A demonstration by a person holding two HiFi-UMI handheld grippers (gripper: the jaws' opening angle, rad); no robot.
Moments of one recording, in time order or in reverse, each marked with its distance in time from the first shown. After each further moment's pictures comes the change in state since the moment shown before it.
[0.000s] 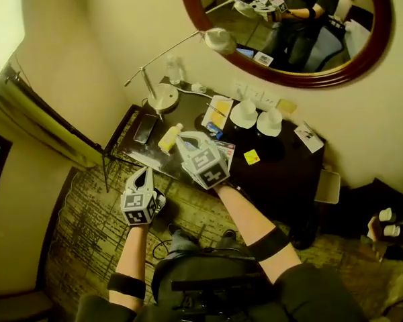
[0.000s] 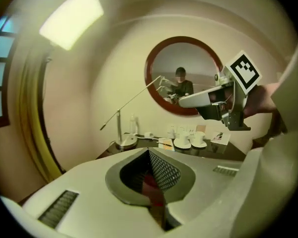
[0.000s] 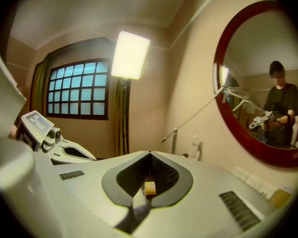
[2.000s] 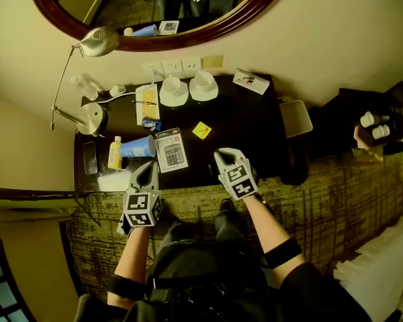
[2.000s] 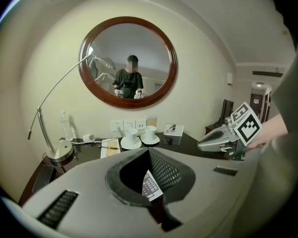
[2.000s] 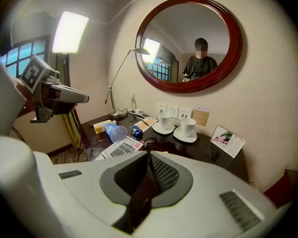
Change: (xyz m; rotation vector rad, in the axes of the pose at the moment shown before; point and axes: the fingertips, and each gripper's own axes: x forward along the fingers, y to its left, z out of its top) left arm 0.092 -0.201 0.003 0.256 0.088 -0.548; right arm -0.219 -0.109 -0.278 0.369 0.284 -0.572
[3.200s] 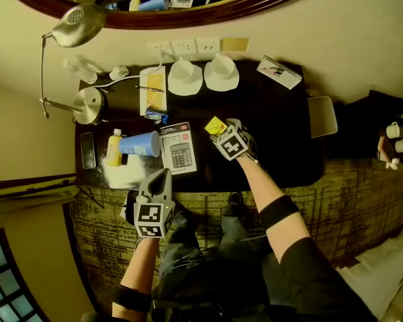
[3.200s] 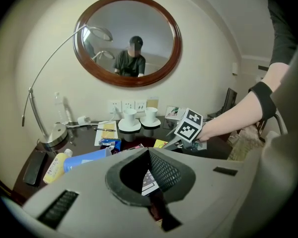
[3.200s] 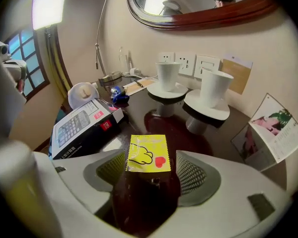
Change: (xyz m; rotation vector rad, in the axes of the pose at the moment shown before) left arm 0.061 0.000 -0.062 -0.008 0.152 0.015; right arm 0.219 -0.056 -0.082 -0.059 0.344 0.148
